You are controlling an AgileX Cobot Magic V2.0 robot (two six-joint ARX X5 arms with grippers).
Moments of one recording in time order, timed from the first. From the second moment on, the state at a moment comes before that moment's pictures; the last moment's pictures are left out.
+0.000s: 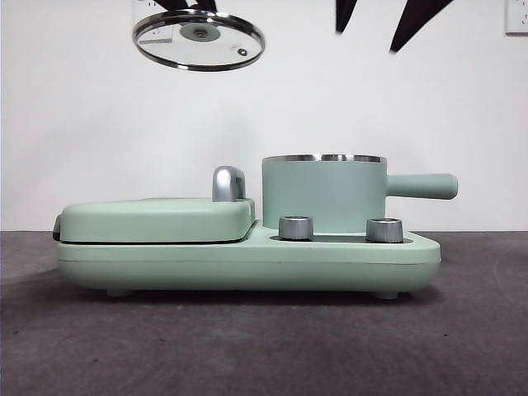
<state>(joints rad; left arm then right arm) -0.45 1.87 2.27 -1.15 0.14 0.06 0.43 1.71 2.05 -1.34 -0.11 0.06</state>
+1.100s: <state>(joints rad) -0.60 2.14 2.27 -0.91 0.27 0.17 0.51 0.53 0.79 -0.85 -0.18 0.22</state>
